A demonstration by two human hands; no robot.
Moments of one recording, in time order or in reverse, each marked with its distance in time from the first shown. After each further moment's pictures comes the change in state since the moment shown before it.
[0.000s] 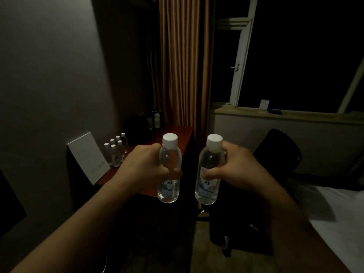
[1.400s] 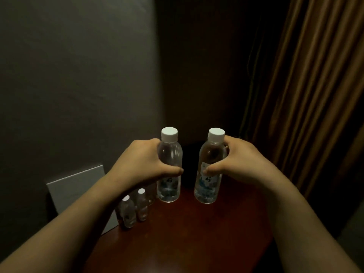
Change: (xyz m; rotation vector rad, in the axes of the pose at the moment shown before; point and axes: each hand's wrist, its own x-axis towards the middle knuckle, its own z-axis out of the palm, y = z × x) left_hand 0.537 -0.350 0.024 0.231 0.298 -0.620; right_hand 0.801 0.081 0.136 0.035 -0.488 -0.433
